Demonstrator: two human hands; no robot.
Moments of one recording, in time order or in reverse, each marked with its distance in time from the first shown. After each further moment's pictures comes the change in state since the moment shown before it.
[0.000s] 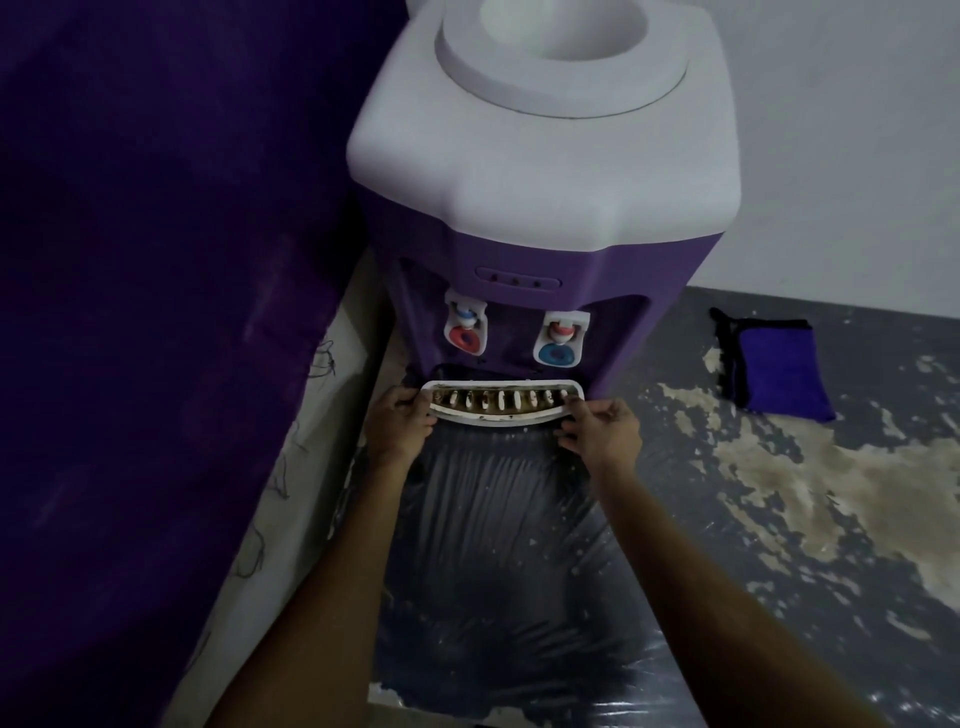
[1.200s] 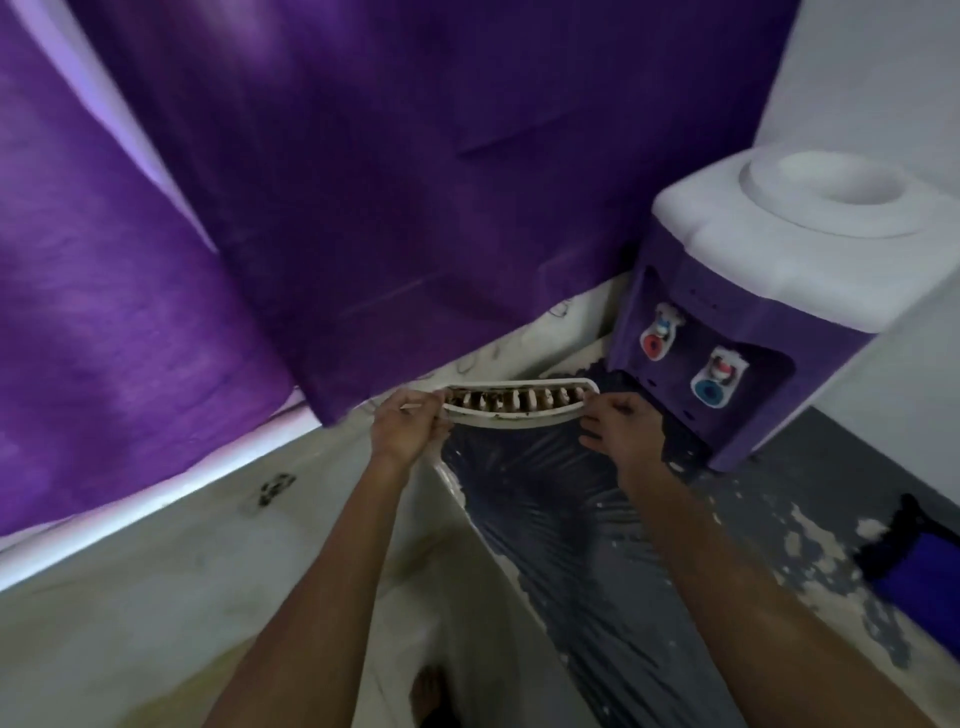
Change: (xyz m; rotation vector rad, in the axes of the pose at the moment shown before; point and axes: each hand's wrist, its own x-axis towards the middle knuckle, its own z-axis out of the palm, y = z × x) left_hand -0.292 -0.014 -0.124 -0.437 0.705 0.013; right_hand -0.150 -0.048 -0.018 -0.261 -0.854 -0.208
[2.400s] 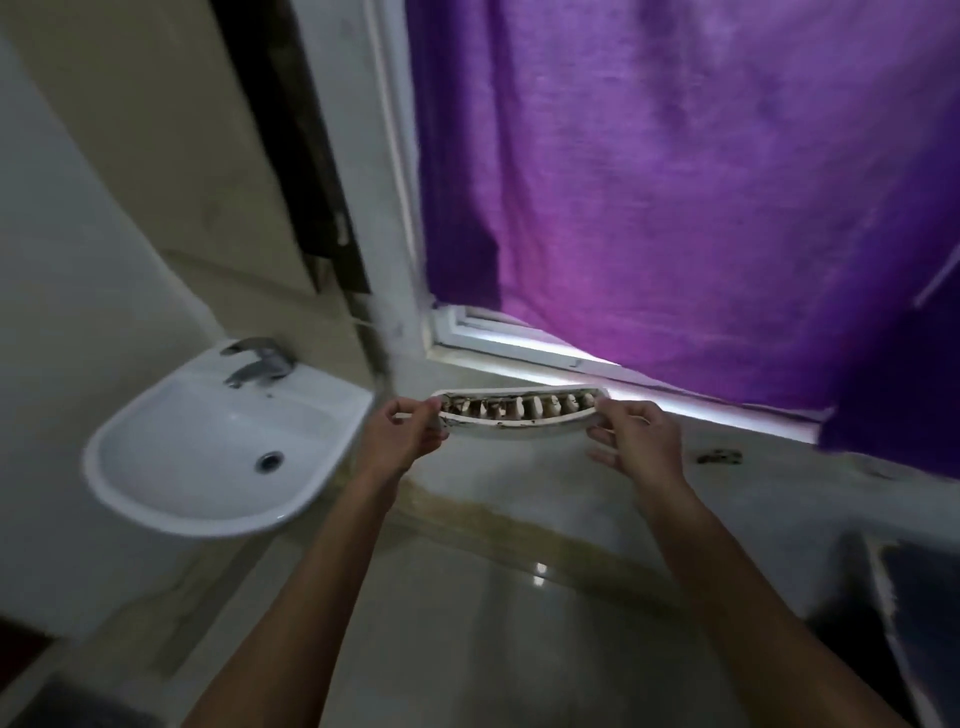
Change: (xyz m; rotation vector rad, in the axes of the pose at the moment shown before) left_hand -0.349 -0.018 -0.490 -0.284 0.862 0.130; right_hand -0.450 0.068 0.282 -0.165 -0.936 -0.069
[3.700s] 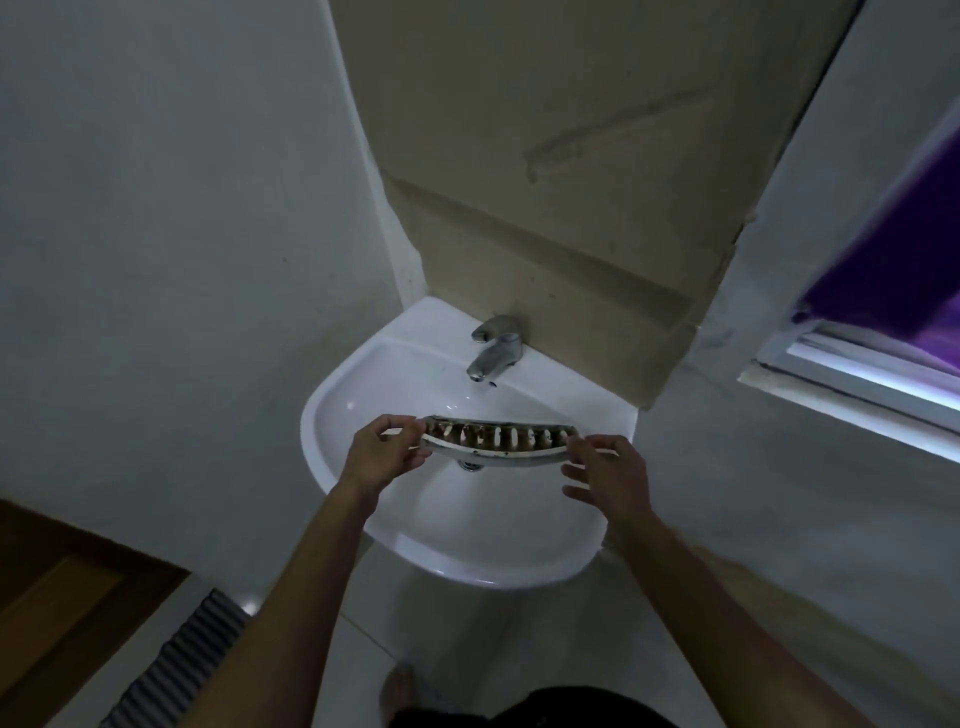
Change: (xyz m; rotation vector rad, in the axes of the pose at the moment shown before) left_hand 0.255 -0.064 -0.419 0.060 0.127 -0.255; right_hand -0.027 0.184 0.444 -0.244 -0.217 0.241
